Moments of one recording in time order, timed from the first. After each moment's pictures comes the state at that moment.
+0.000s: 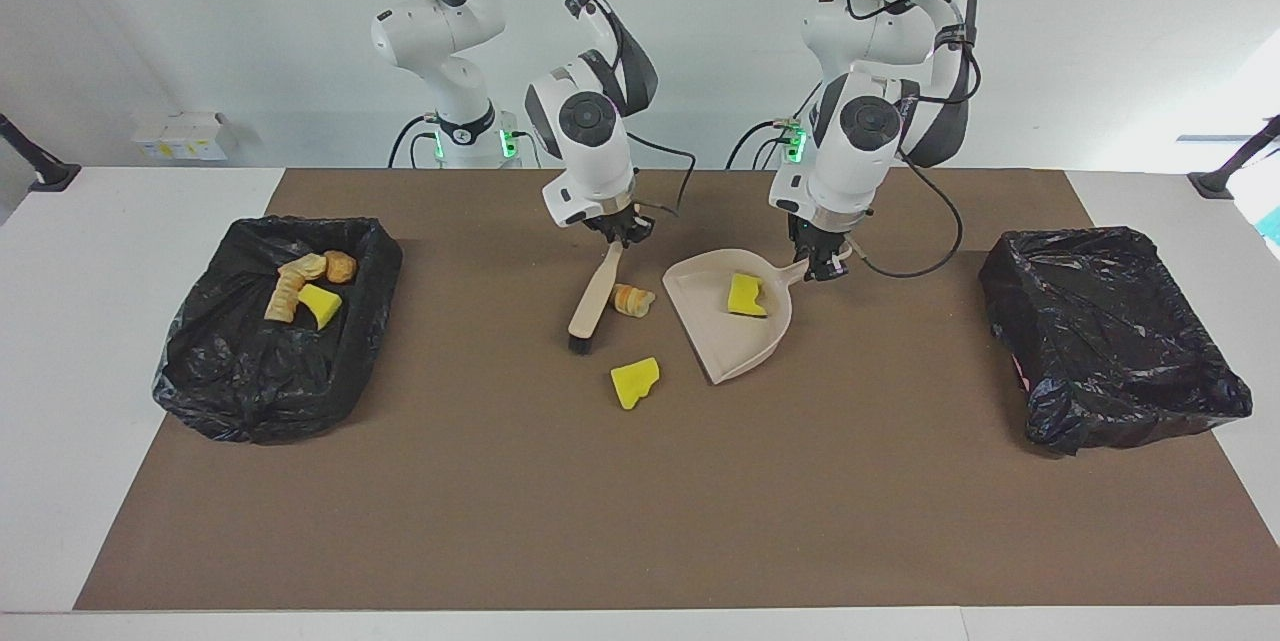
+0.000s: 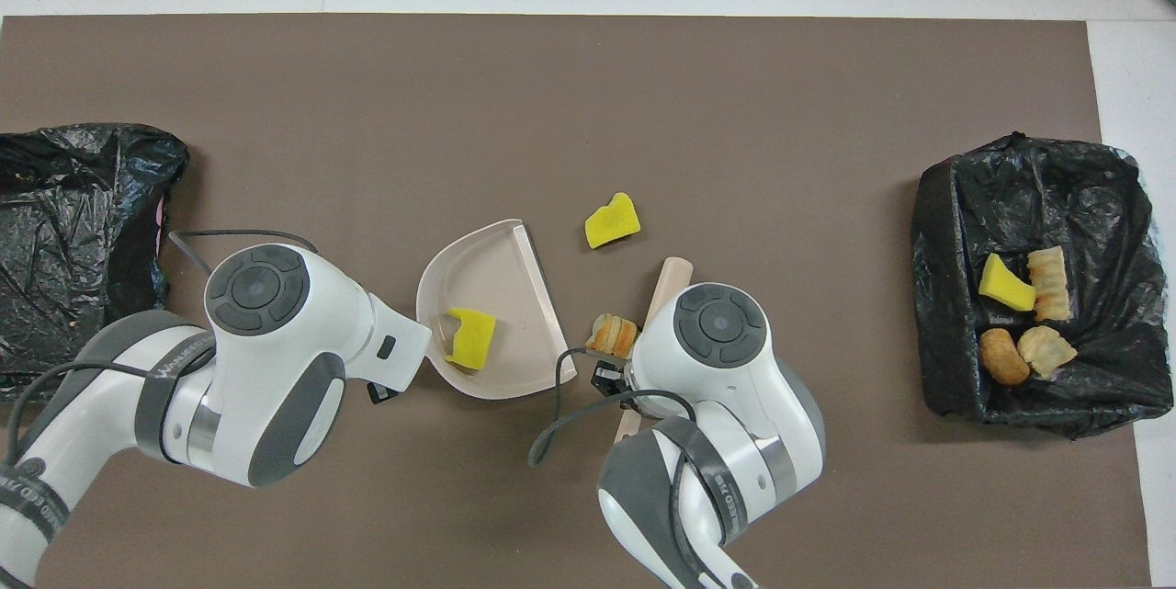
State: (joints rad) left arm -0.31 -0.01 -0.11 -2.25 -0.02 2.13 0.84; right arm 0.56 0.15 0.04 -2.10 0.24 2.10 0.80
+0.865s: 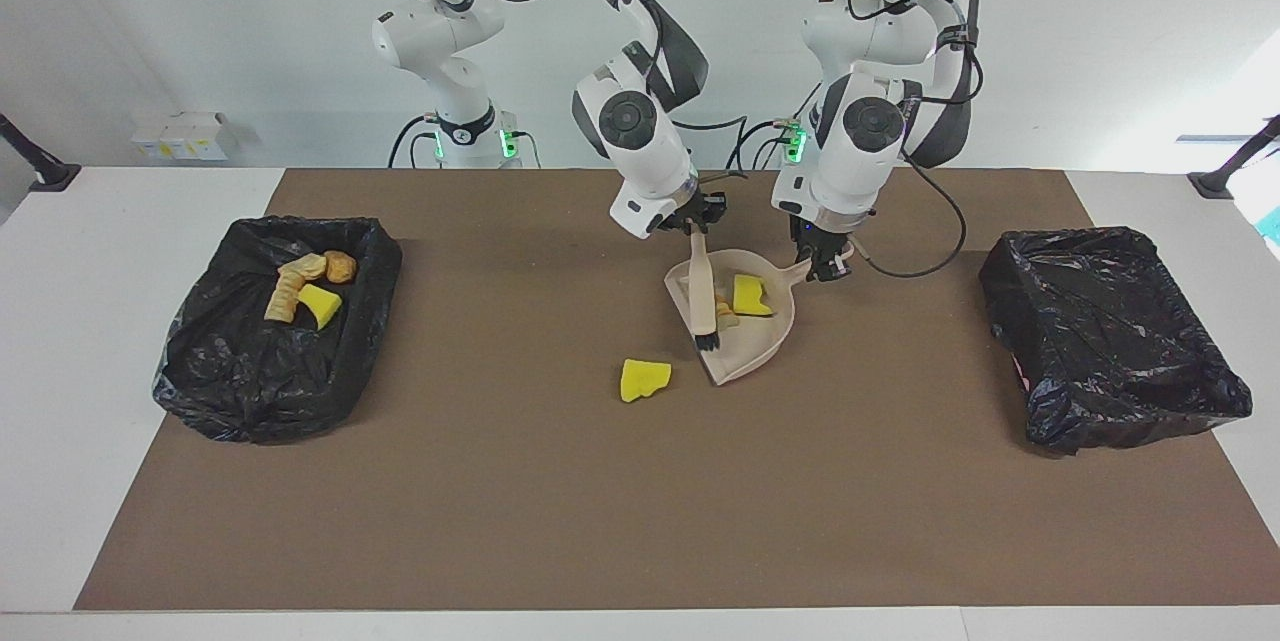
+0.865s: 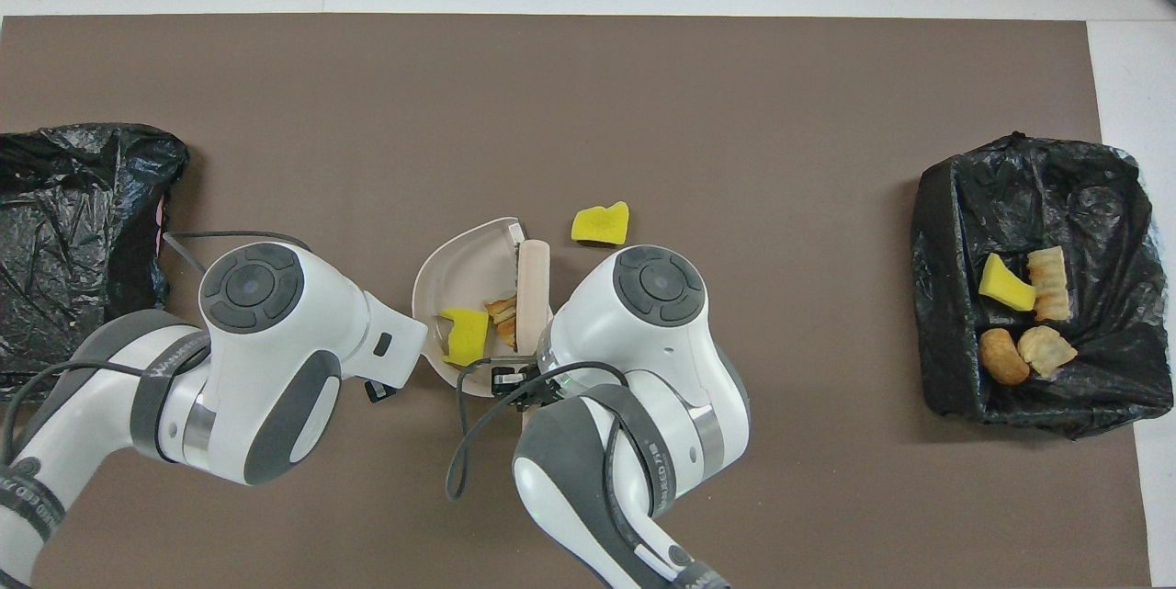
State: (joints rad) left arm -0.30 -0.01 -0.10 -2.25 -0.02 2.13 0.79; right arm 0.61 0.25 0.05 -1.88 0.47 2.02 0.45
